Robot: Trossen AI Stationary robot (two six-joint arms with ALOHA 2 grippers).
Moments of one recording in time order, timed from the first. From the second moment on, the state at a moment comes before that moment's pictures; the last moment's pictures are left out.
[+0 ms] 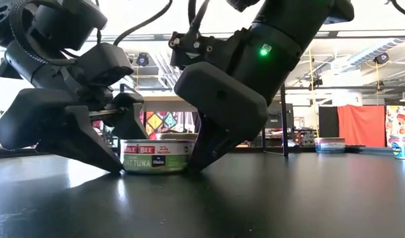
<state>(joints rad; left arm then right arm) -0.36 1.70 0.54 0.38 -0.26 0.02 0.39 2.19 1.46 -0.37 0.46 0.50</state>
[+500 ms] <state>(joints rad) -0.36 1.82 0.54 0.58 -0.20 -0.13 0.38 2.19 1.45 -0.38 0.47 0.52</state>
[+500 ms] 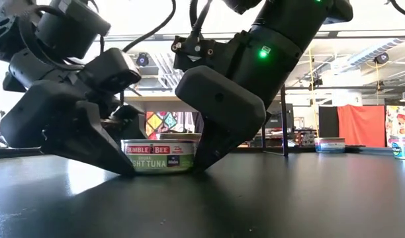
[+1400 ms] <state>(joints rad) -0.36 1.87 0.54 0.83 -0.25 -0.19 0.38 2.20 1.46 -0.36 0.47 0.53</state>
